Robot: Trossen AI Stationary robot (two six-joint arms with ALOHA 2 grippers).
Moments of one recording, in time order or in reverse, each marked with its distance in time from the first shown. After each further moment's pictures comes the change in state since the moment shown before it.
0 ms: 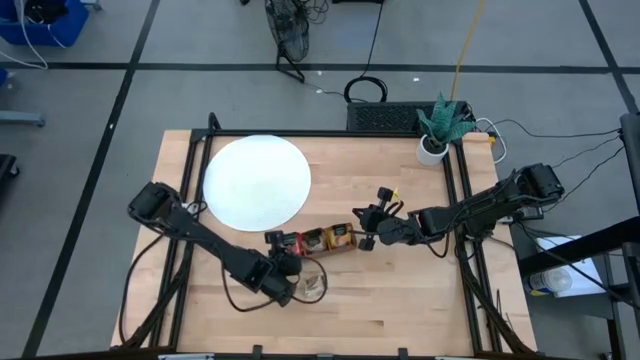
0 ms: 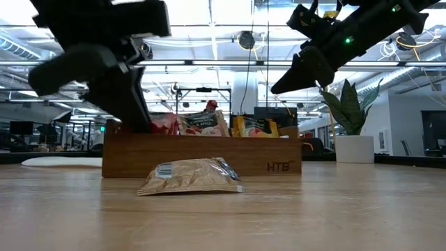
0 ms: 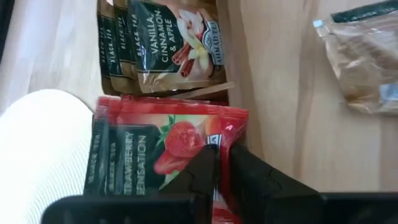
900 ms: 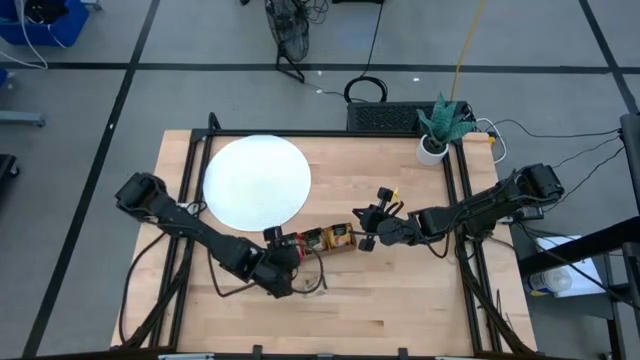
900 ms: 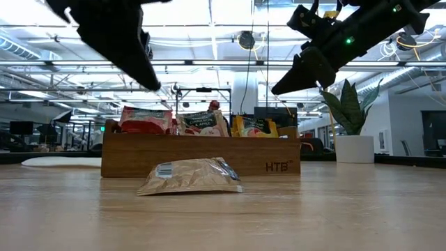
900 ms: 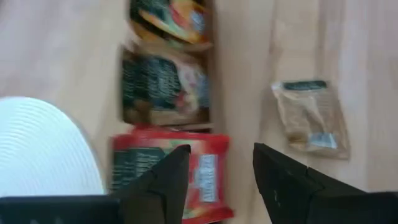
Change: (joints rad) left arm 0.019 -0.149 0.003 0.036 0.092 -0.047; right arm 0.000 0.000 0.000 -0.007 0.000 0.000
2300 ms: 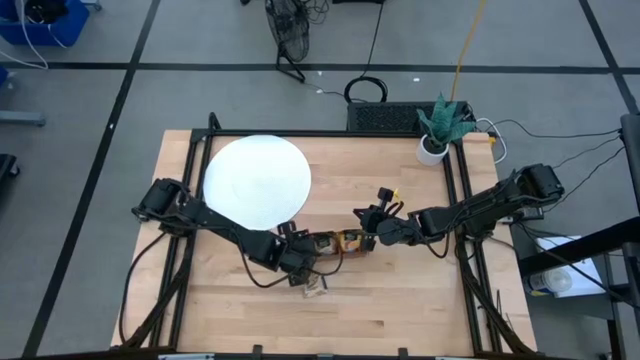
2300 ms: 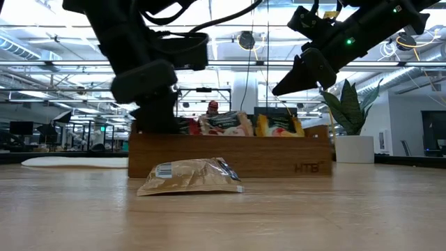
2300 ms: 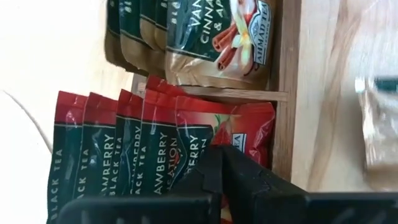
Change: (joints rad) left arm 0.147 0.221 -0.007 0.064 0.178 0.008; right arm 0.000 0.000 0.000 -0.010 0.000 0.004
